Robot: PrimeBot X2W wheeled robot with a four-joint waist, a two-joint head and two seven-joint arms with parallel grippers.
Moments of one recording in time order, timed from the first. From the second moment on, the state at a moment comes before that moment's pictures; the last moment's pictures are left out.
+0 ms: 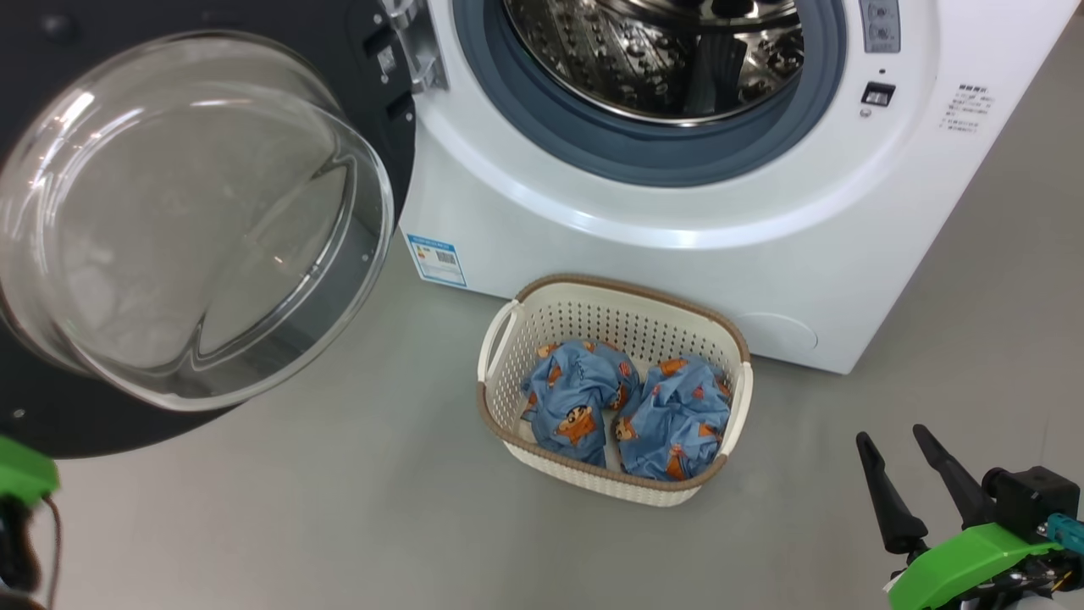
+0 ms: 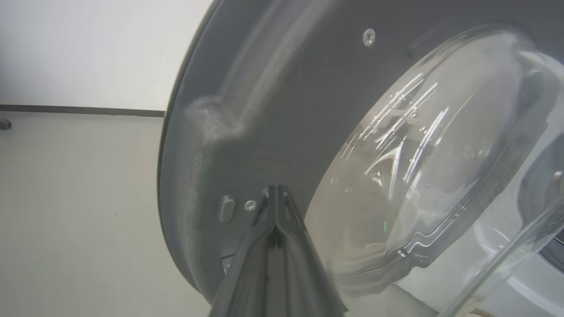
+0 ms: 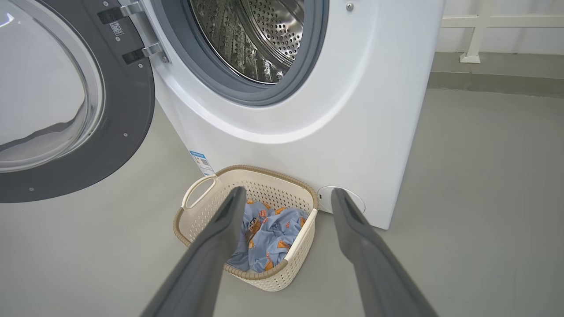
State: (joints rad) left arm -0.54 0.27 0.32 0.79 -0.31 -0.12 -0.26; right arm -0.10 -0.28 0.07 0.36 0.40 0.13 -0.25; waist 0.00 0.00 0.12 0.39
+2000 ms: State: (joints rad) left arm 0.02 0.21 -0.07 0.22 -0.50 -0.13 -0.26; right arm -0.03 -0.25 0.01 0.33 0.41 0.13 -0.25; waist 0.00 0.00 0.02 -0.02
